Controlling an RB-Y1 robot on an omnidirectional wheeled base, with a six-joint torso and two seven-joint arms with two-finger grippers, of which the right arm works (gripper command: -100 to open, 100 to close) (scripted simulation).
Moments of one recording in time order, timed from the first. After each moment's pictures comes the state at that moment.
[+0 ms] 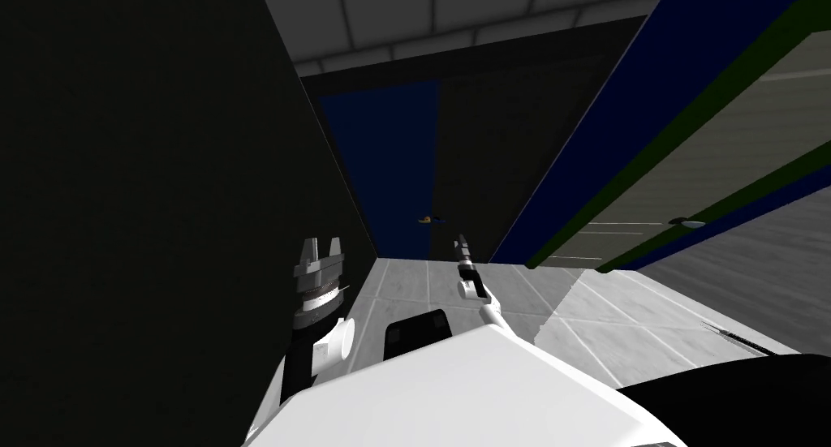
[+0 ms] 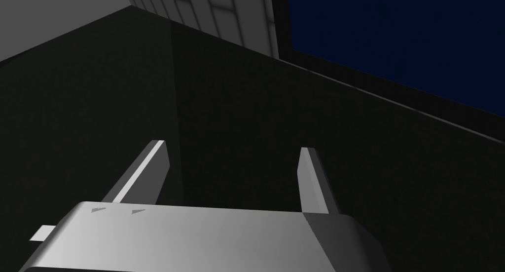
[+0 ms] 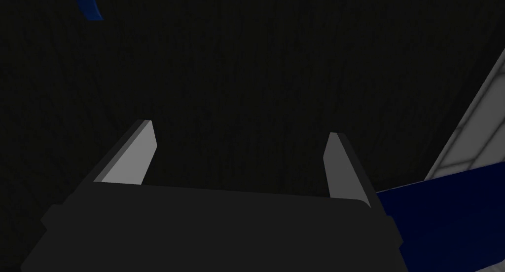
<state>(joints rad) 0.11 -0.13 -0.07 -1.27 -0.31 -0.72 0.13</state>
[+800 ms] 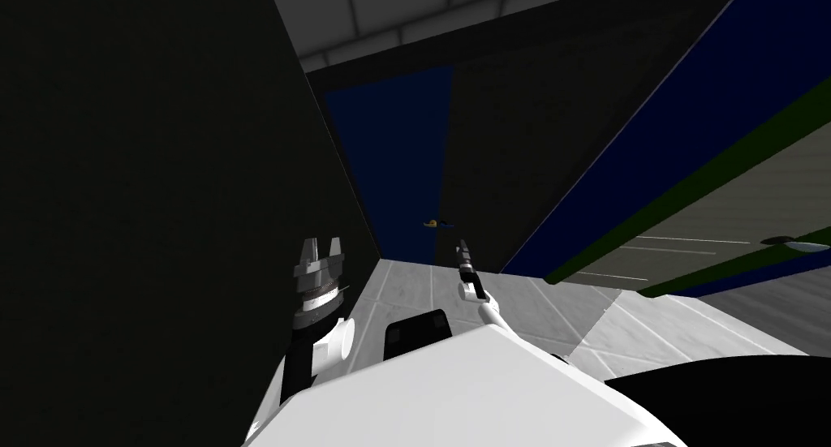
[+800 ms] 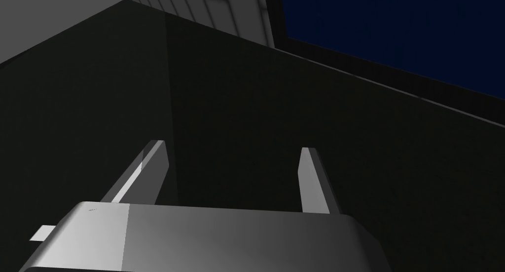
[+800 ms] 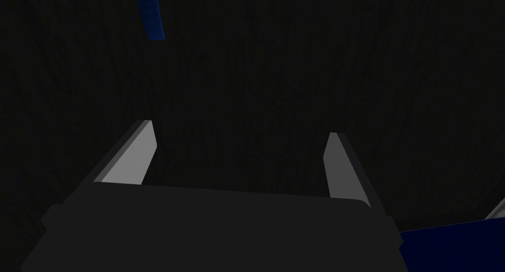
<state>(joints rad) 0.02 -0.14 -0.10 -1.03 -0.36 -0.76 0.14</state>
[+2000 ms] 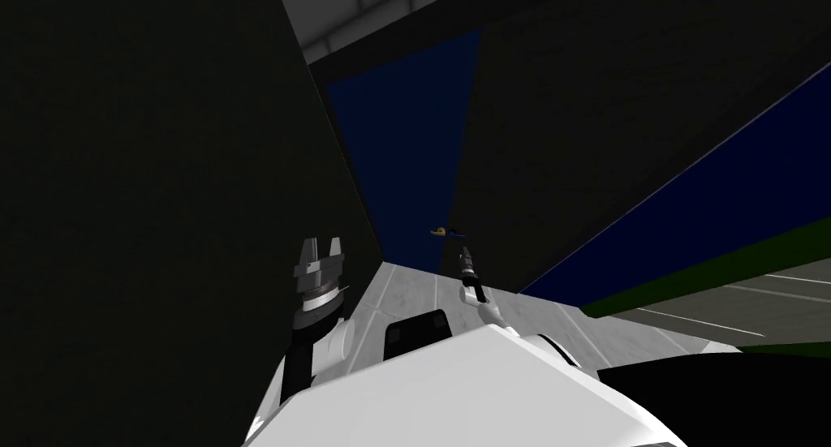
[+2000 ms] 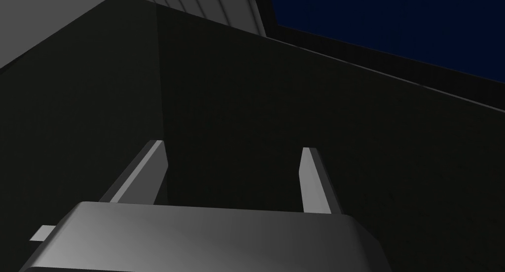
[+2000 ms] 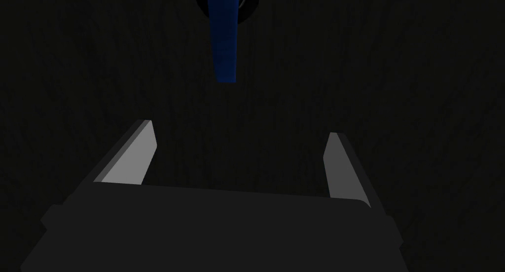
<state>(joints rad) -0.08 -0.15 -0.14 -0.73 -0.43 -0.80 0.16</state>
